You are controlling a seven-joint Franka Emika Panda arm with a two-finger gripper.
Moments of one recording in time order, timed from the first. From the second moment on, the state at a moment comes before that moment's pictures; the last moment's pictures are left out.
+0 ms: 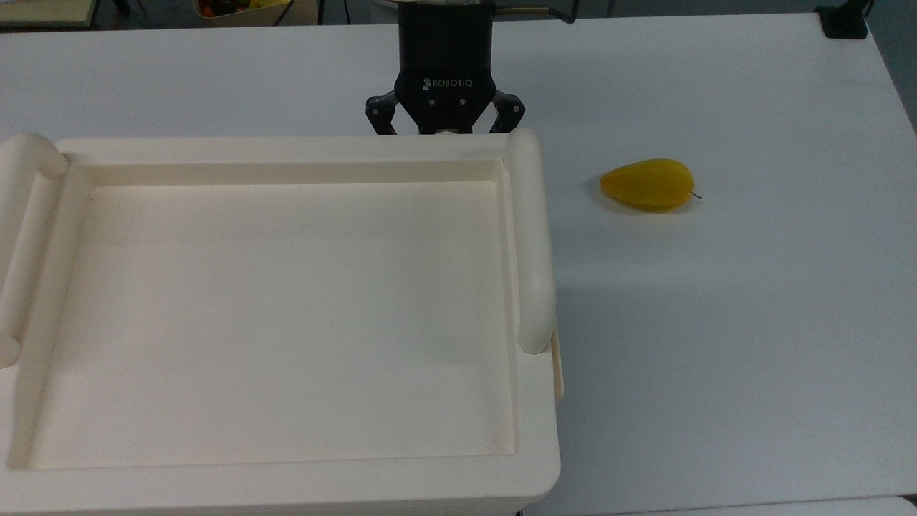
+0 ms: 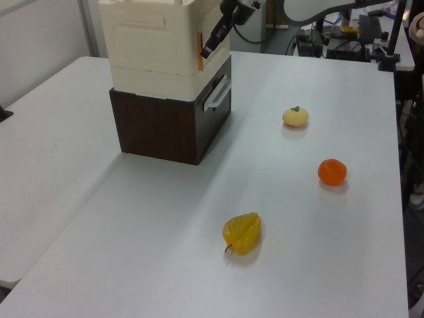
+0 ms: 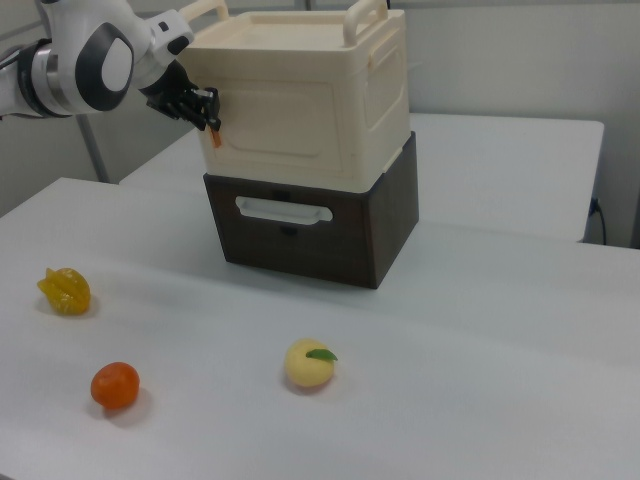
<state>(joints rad) 0.32 0.29 -0.15 -1.46 -0.07 2.39 0.05</state>
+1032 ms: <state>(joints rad) 0.33 0.30 -0.15 -1.46 -0.07 2.42 0.09</state>
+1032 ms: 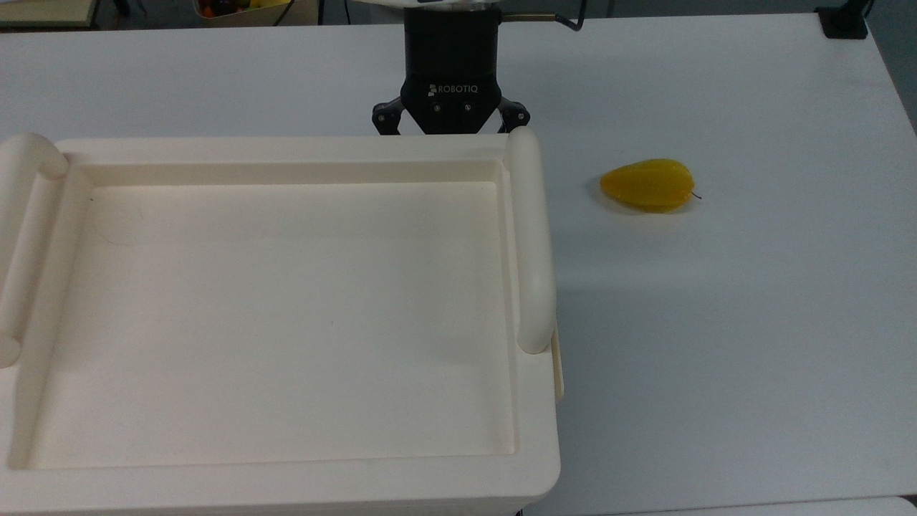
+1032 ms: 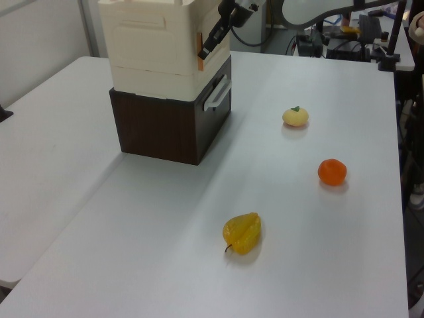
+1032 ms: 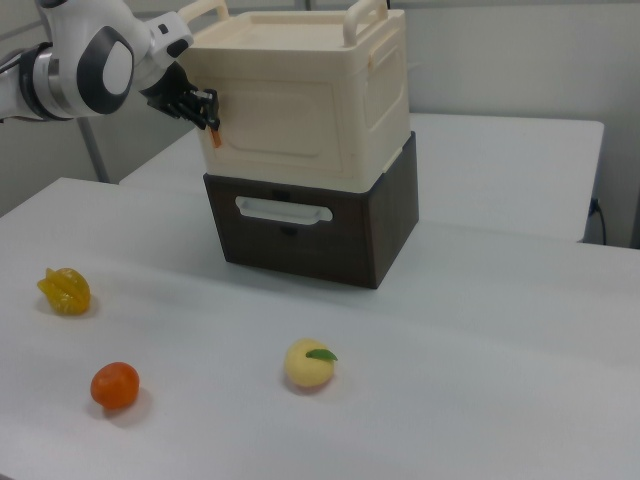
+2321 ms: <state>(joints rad) 0.33 0.27 -0.15 -1.45 -0.07 2.30 0.12</state>
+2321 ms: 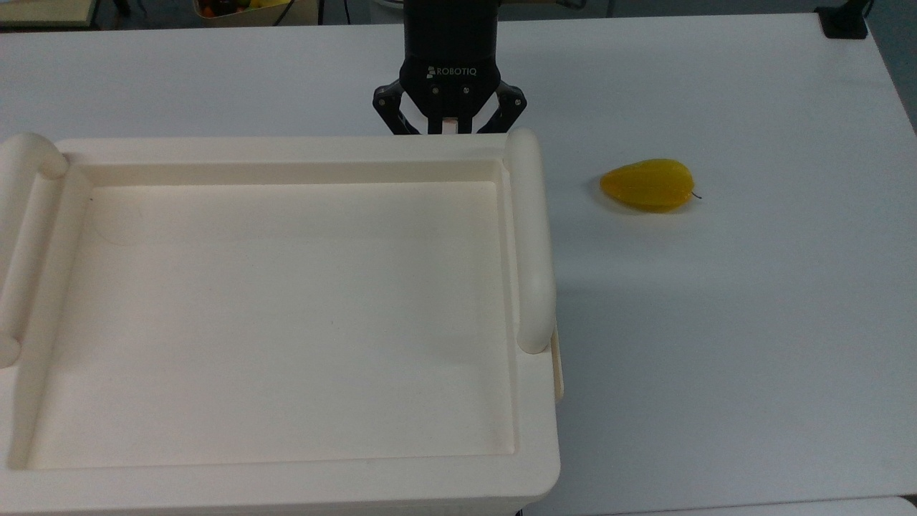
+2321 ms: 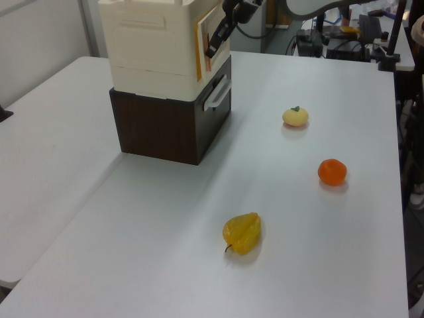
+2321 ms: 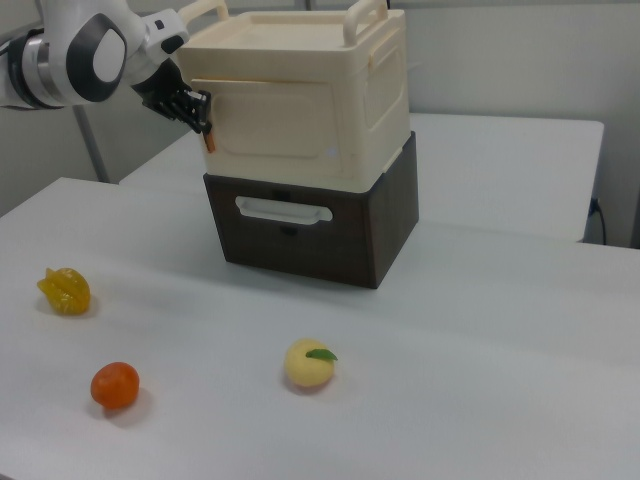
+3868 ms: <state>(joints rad) 0.35 0.17 -0.15 -1.36 -0.07 2.23 0.12</state>
